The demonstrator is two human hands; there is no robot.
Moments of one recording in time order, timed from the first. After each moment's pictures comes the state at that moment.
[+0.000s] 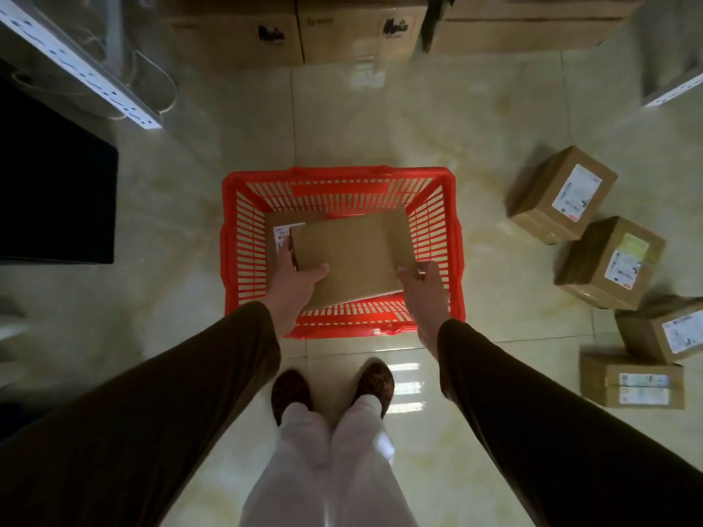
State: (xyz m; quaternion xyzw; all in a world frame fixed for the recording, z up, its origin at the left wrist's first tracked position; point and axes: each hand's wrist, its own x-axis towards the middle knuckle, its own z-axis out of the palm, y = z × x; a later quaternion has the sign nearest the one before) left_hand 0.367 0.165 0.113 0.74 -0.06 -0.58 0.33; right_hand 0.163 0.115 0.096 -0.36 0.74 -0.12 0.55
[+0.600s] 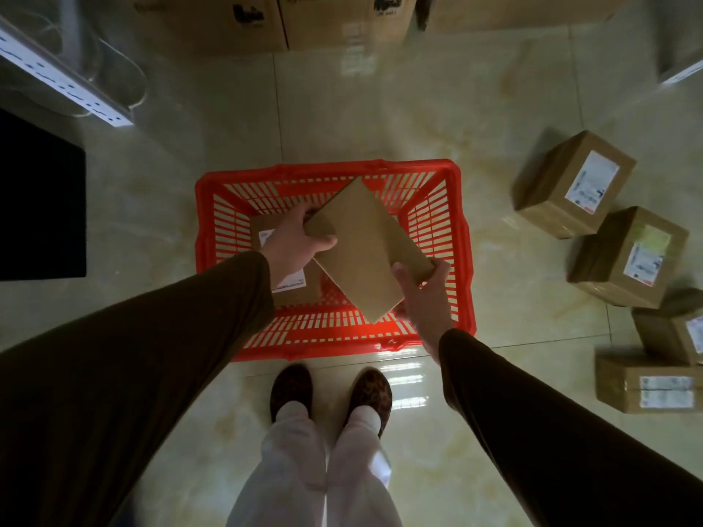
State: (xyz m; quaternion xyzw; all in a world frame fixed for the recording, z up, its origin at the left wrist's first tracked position) left_hand 0.396 0.086 0.064 0.71 -0.29 -0.59 0.24; right_hand 0.154 0.105 0.048 -0.36 0.71 -0.15 0.58
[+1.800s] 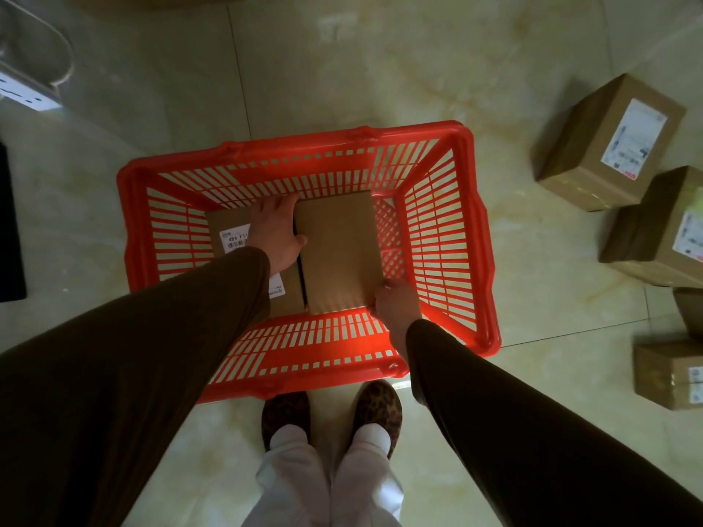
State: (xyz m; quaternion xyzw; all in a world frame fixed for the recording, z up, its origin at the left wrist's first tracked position) left_hand 0.407 0.061 -0.069 0.76 -0.54 -0.36 -0.01; right_hand 0.184 0.113 -0.073 -0.42 0.76 0.10 0.49
